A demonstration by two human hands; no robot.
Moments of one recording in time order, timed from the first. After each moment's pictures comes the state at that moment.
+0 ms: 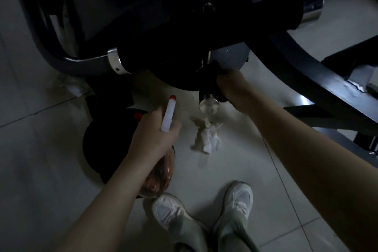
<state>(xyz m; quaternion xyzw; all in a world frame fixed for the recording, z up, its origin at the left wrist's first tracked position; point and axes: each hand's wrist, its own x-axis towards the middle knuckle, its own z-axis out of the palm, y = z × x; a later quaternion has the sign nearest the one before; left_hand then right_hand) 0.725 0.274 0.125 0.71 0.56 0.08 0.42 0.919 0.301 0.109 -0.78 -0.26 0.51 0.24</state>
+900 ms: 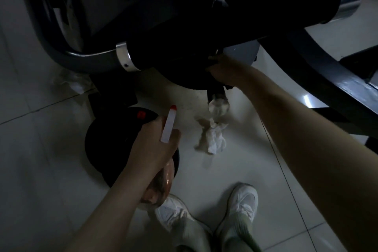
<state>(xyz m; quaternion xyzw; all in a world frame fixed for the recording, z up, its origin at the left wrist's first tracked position) 0.705 0.264 0.116 0.69 0.57 0.07 0.45 0.918 0.350 0.083 -0.75 -0.48 0.45 0.06</state>
